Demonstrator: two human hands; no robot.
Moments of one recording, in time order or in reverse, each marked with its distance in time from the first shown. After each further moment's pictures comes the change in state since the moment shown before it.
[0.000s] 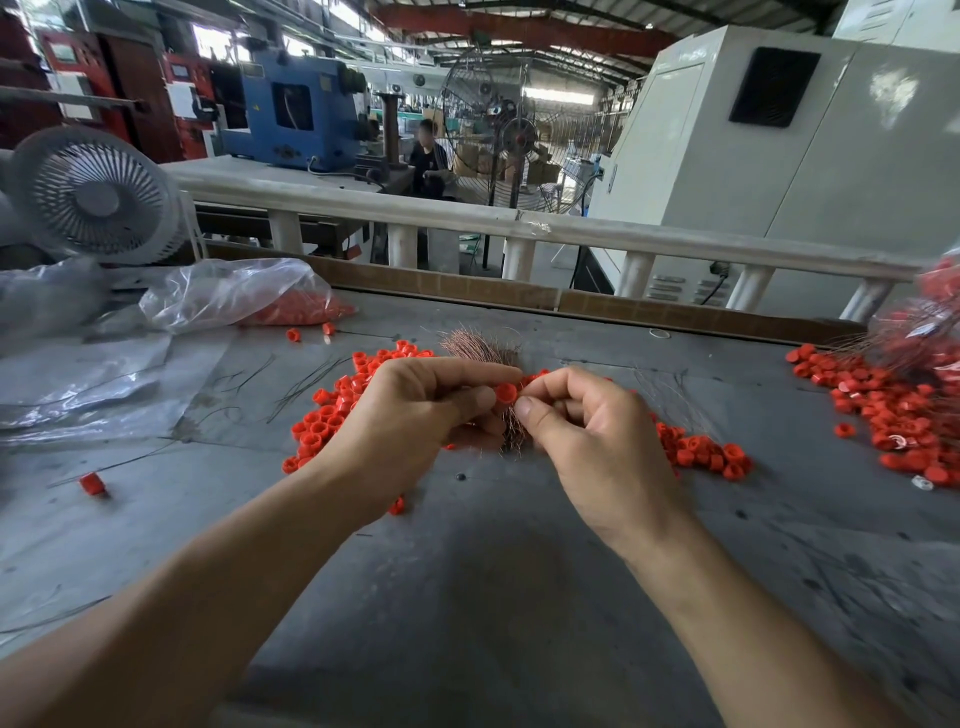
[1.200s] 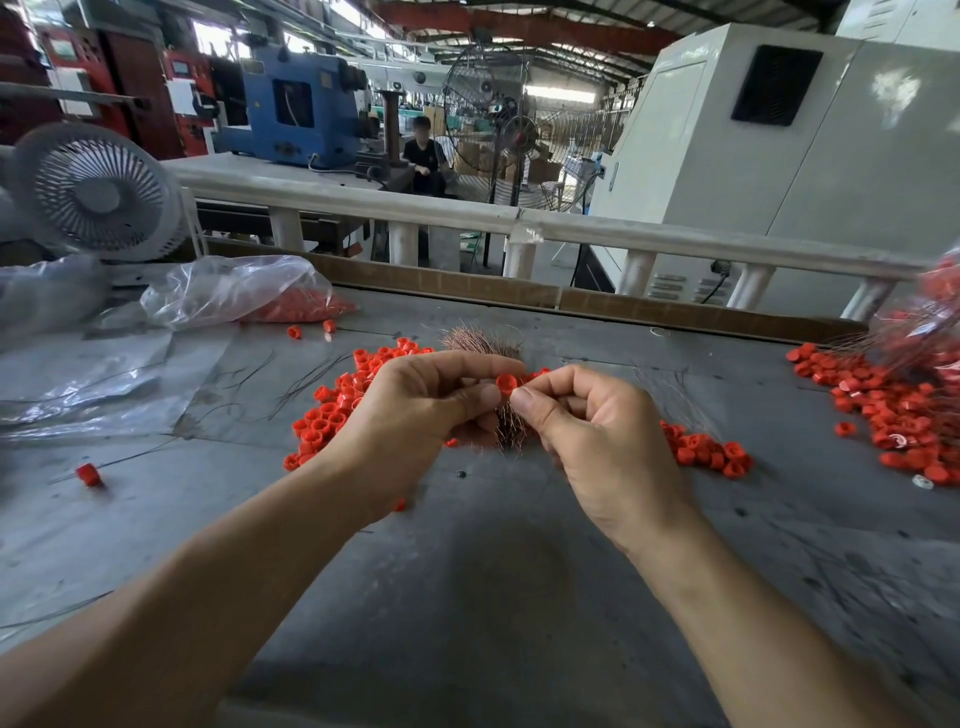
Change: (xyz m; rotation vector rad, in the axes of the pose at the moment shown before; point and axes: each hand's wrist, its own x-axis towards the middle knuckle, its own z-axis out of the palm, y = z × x) left_hand -0.002 0.001 0.000 -0.032 -0.015 -0.007; right_hand 0.002 0.003 0.000 0.103 0.001 -0.014
